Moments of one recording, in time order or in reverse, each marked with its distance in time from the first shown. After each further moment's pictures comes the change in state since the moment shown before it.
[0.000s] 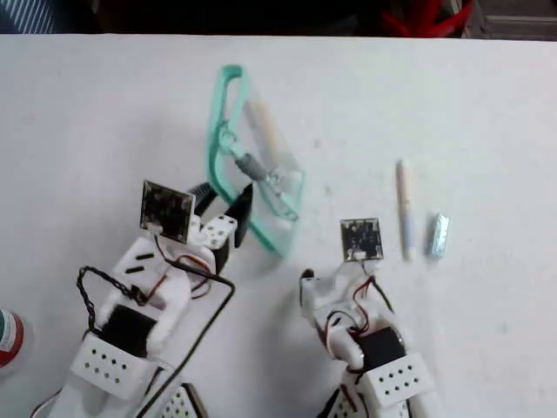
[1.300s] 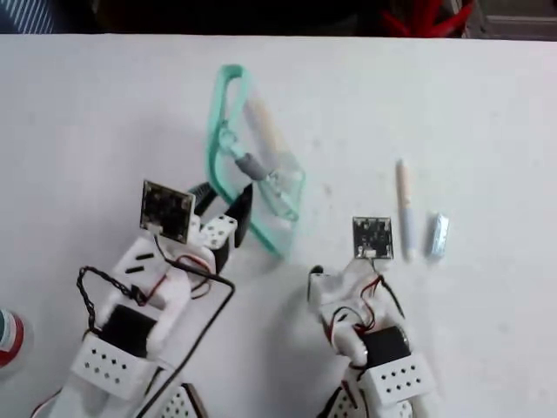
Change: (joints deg) left arm 0.0 0.0 0.0 0.0 0.0; right arm 4.7 0.0 0.0 0.0 0.0
